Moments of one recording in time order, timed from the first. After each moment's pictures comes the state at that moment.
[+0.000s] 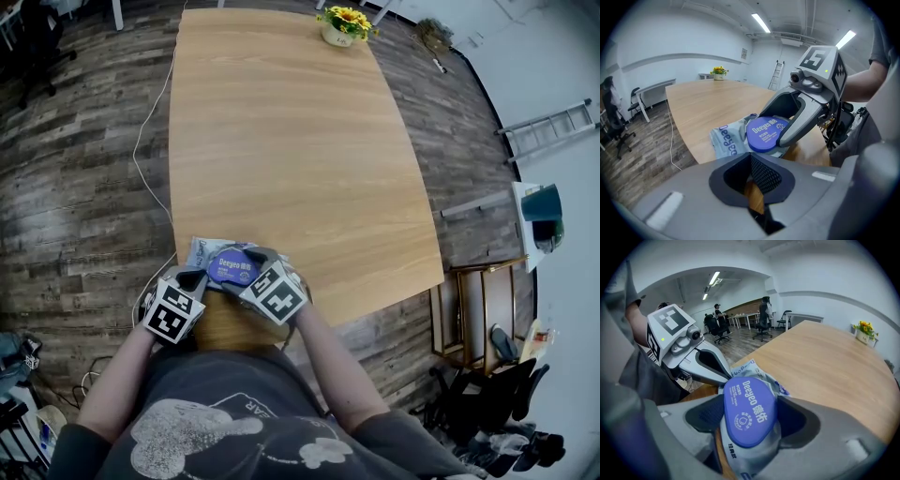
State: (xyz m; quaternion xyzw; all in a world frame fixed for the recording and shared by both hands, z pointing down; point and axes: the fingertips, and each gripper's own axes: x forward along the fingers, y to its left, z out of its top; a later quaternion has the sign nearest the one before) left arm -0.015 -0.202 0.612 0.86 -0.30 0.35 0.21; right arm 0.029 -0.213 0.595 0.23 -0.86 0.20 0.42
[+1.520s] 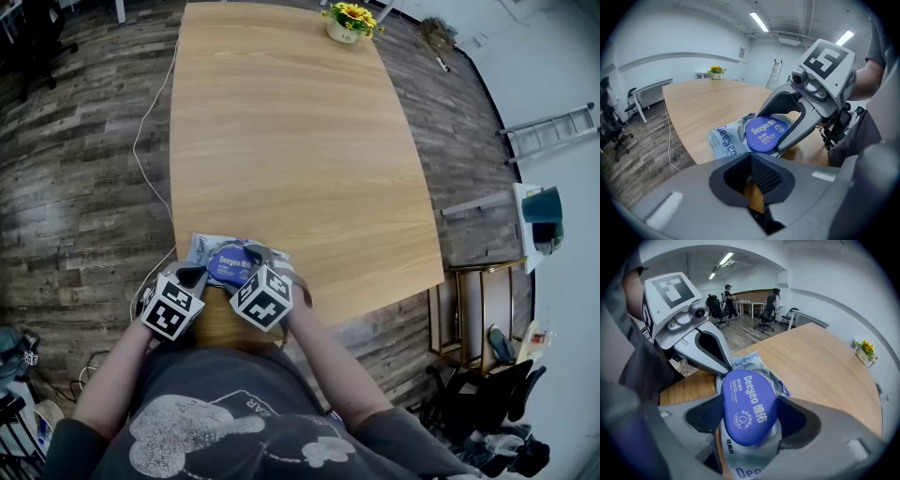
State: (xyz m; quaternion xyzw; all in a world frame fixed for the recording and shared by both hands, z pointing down) left arm -0.014 -0.200 0.610 0.86 -0.29 0.36 0.22; right arm 0.029 -0.208 0.608 0.22 -0.83 0.12 0.50
